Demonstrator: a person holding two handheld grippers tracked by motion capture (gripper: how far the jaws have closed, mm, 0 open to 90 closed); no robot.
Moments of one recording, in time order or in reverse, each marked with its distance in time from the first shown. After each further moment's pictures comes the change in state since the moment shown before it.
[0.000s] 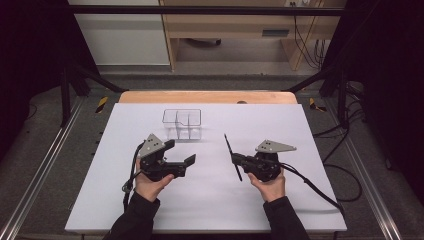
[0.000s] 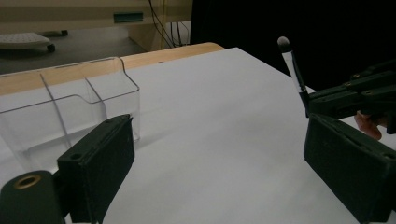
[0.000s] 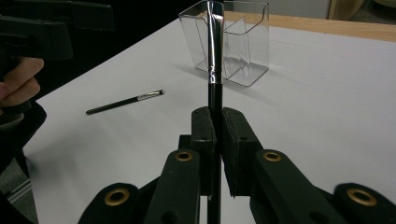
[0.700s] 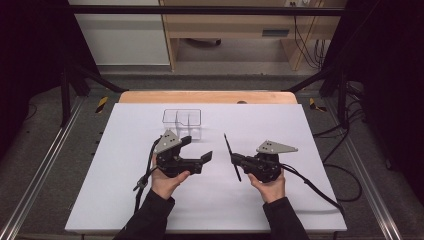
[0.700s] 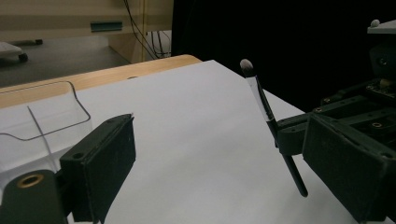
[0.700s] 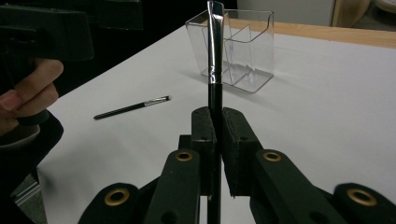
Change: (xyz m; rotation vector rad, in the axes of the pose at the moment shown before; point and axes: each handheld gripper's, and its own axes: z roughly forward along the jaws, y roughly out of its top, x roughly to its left) left arm -0.026 0.015 0.027 -0.030 -0.069 0.000; right arm 0.004 0.001 -0.003 -0.028 0.020 0.004
